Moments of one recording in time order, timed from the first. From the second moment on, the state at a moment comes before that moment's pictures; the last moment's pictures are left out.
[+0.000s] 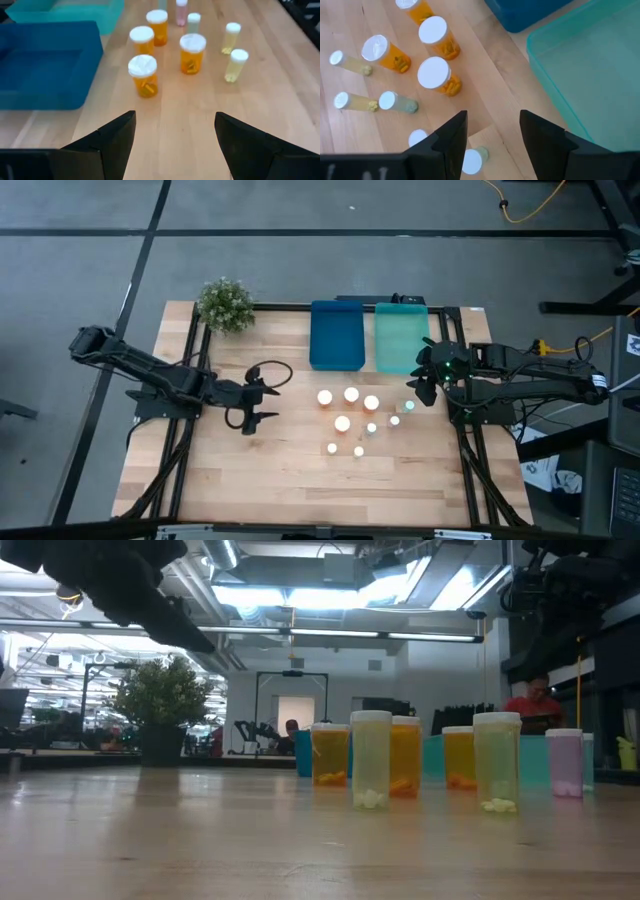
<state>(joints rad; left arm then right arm) -0.28 0.99 0.51 -0.09 -0.32 -0.15 -0.16 0.70 0.65 -0.84 0.00 0.38</state>
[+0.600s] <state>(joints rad) -0.29 1.12 0.51 -0.05 -0.34 -0.29 -0.16 0.70 0.65 -0.84 0.01 0.39</state>
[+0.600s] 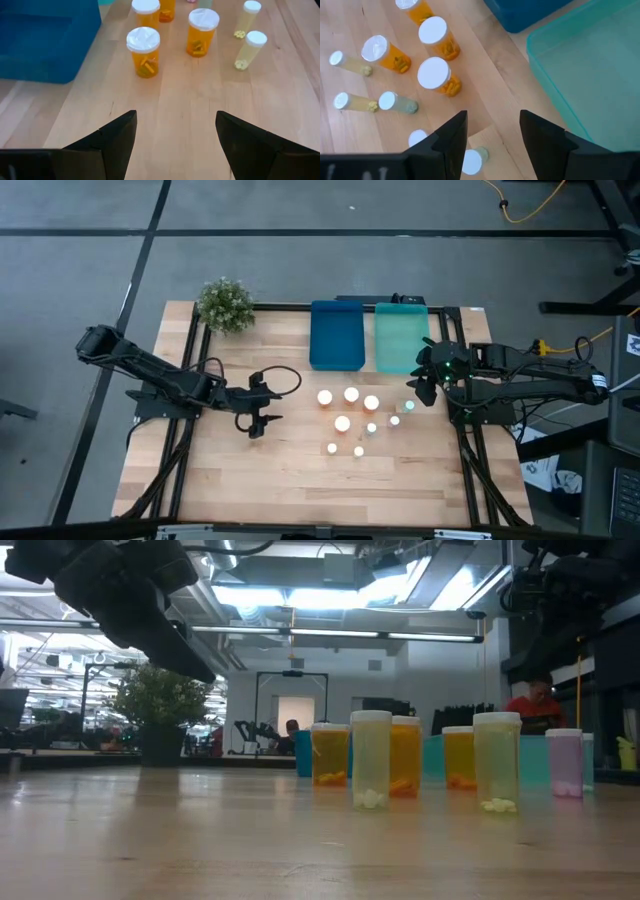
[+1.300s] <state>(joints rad) -0.27 1.29 0.51 0.14 -0.36 -0.18 -0.16 0.70 0.65 -0.84 0.01 0.39</state>
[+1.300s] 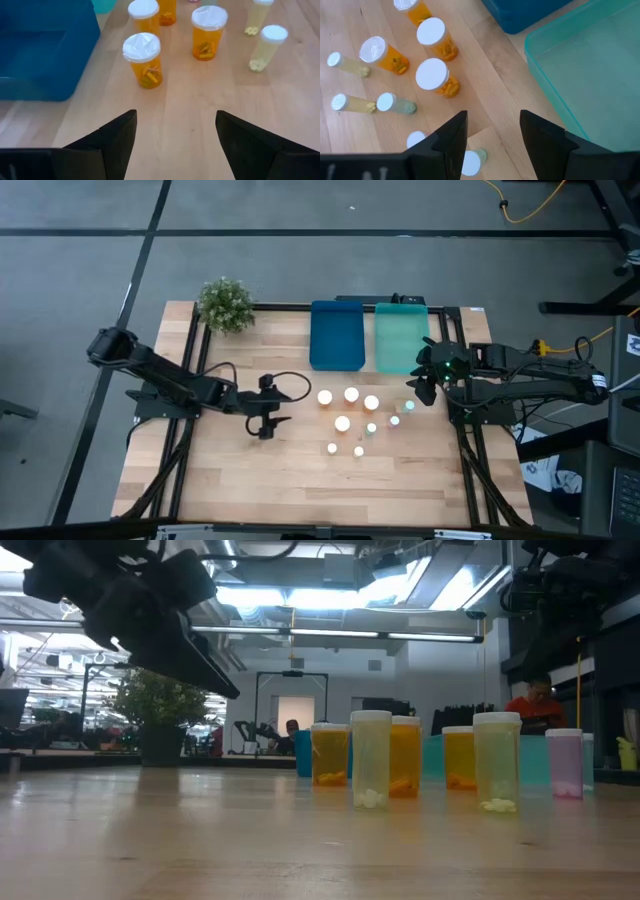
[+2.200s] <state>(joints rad) -0.19 1.40 0.61 0.21 -0.36 -0.19 -0.16 0.70 0.65 -0.84 0.01 0.39</state>
